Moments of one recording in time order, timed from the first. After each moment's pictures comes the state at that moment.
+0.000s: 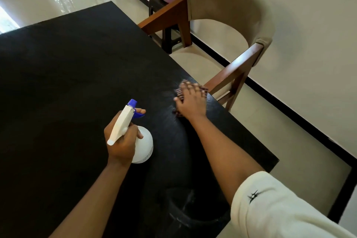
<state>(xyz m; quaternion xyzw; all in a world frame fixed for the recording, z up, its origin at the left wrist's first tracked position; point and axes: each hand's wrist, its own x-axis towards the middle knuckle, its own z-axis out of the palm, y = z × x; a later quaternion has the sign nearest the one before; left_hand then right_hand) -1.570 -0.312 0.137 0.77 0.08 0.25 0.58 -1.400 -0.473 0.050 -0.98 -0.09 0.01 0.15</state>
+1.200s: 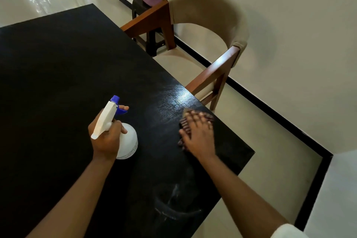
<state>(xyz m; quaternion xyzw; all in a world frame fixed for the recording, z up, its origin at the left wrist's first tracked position) -1.571 -0.320 0.151 0.75 0.19 0.20 0.60 -1.522 -0.554 0.047 -0.99 -0.06 0.01 0.15</state>
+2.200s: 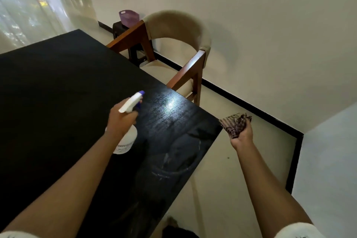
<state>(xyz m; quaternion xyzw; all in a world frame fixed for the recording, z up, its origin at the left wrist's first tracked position) -1.613 -0.348 0.211 0.82 0.07 0.02 0.57 -1.616 -0.707 0.109 -0.35 0.40 -0.15 0.84</state>
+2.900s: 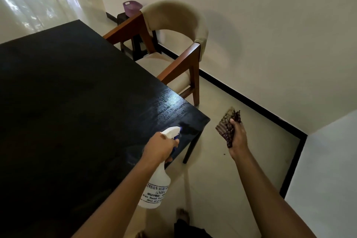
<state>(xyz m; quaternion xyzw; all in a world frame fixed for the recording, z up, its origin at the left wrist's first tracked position) -1.693 -0.519 0.173 0.81 0.19 -0.22 0.52 -1.650 -0.765 0.097 -0.54 0.28 -0.08 0.79</state>
